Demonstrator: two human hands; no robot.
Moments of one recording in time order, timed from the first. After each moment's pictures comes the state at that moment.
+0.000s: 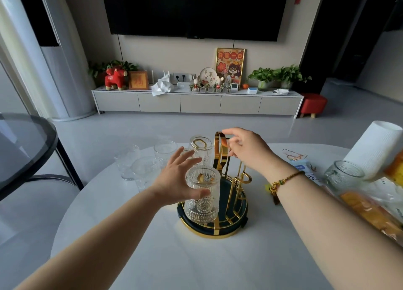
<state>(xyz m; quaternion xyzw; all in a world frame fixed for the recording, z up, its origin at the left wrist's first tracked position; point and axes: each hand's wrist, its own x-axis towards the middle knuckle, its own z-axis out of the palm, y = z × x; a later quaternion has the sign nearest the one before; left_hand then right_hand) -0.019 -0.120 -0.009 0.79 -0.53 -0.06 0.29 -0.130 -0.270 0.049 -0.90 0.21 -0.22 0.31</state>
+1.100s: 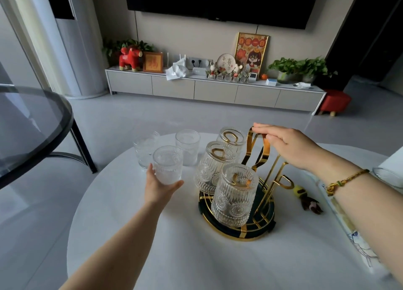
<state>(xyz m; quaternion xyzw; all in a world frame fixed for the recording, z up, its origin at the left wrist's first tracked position) 0.060 -0.091 -0.120 0.79 -0.11 -0.10 0.60 -0.114 -0.281 0.052 -0.95 0.15 -0.12 0.23</state>
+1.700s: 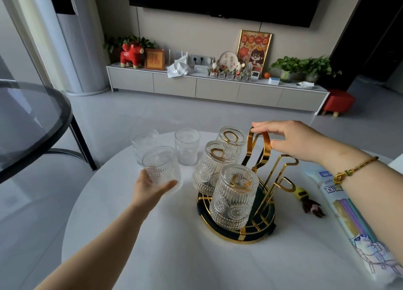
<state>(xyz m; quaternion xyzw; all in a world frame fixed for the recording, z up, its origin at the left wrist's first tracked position) 0.062 -0.073 -0.112 0.76 -0.14 -0.10 0.63 -0.106 -0.293 0.066 -0.97 0.13 -0.07 0.20</state>
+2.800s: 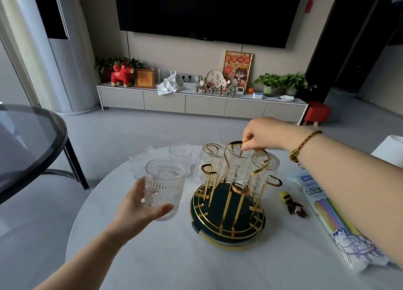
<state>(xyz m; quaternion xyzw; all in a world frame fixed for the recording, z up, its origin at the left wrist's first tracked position) 0.019 -0.020 -0.047 0.73 -0.30 -0.15 0.60 -0.084 -0.276 0.104 -0.98 0.17 0.04 0.01</state>
